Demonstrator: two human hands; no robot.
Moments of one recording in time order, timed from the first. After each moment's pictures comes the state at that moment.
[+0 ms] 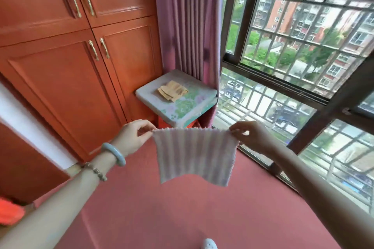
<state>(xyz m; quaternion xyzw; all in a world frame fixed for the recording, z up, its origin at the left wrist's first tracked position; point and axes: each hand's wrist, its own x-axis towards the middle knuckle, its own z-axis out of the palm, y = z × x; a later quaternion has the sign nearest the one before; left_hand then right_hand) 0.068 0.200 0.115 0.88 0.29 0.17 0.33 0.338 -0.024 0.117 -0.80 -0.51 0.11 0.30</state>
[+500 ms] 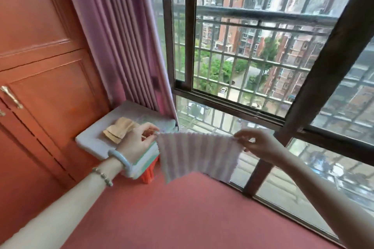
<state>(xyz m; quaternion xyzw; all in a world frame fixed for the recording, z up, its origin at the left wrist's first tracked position) 0.369 0.253 0.131 0.89 0.18 0.19 0.37 0.572 -0.040 0.135 -0.83 -0.43 0.05 0.35</state>
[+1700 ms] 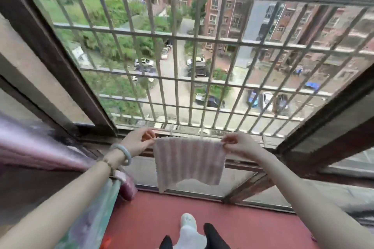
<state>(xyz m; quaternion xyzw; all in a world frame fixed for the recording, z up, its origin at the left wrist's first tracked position) 0.959 0.388 0.007 0.93 0.04 -0.10 0.36 1.019 0.052 0.011 -0.91 -0.14 0.22 0.31</state>
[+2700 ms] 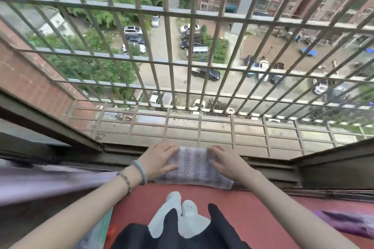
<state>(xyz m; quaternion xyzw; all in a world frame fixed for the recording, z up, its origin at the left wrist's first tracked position) 1.027 0.371 -0.083 0.95 -0.24 -0.14 0.11 1.054 0.099 -0.056 -0.92 -0.22 0.27 0.16</state>
